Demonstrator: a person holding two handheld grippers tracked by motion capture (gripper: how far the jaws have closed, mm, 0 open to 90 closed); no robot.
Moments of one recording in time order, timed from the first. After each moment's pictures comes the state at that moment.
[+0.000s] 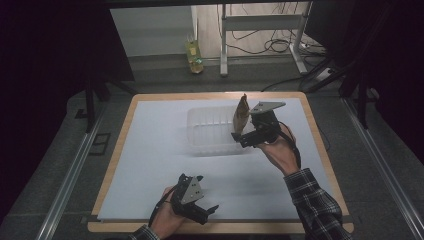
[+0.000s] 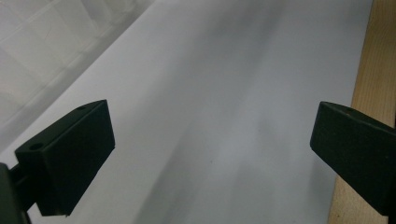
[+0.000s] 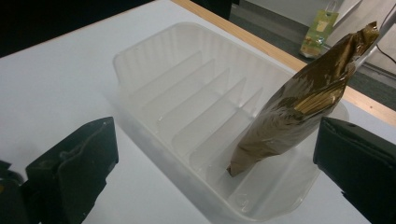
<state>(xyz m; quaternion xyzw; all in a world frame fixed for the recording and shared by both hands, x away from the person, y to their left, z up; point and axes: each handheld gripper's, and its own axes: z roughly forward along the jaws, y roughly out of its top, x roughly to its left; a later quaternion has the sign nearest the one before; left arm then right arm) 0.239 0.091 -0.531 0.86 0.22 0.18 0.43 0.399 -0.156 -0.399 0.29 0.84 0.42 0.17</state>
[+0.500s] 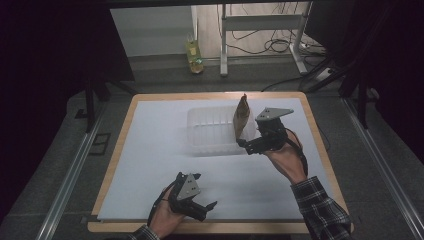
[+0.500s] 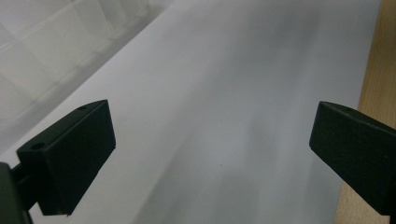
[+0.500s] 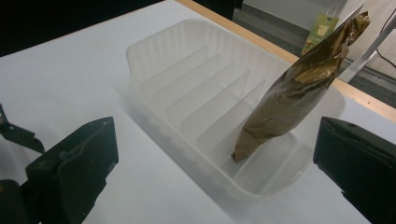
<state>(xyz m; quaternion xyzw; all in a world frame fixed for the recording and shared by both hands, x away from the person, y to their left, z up) 0.243 0.099 -0.529 0.84 0.25 0.17 0.45 0.378 -0.171 -0.399 0.28 0.84 0.42 0.18</state>
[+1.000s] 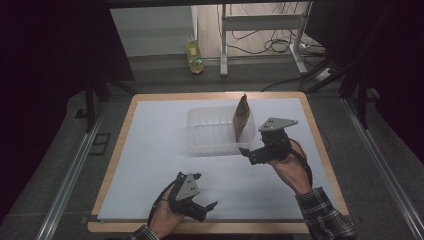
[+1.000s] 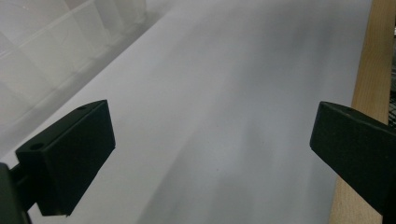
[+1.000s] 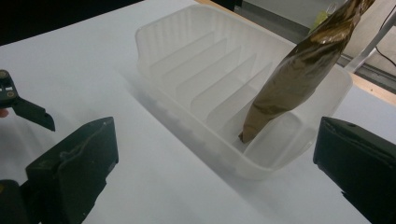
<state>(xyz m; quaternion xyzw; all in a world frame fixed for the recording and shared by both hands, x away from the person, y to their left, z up) 0.242 0.099 -0.528 0.84 0.24 0.17 0.46 0.356 -0.180 -0.411 0.28 0.84 0.42 0.18</state>
